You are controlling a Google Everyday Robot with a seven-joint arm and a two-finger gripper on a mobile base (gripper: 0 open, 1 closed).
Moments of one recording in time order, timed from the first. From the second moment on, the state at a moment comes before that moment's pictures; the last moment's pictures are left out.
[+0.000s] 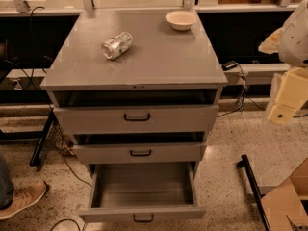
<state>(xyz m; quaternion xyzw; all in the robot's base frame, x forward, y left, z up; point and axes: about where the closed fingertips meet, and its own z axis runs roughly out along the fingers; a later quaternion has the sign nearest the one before) 0.438 -0.216 0.977 -0.60 0.78 -0.04 0.16</state>
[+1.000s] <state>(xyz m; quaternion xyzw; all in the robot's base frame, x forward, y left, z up) 0.424 -0.195 0.868 -0.56 0.81 0.06 0.15</state>
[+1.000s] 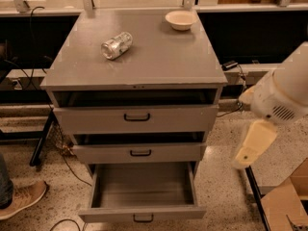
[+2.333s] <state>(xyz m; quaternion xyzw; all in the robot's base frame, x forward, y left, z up) 0.402 -0.156 0.683 -0.47 0.85 0.19 0.13</state>
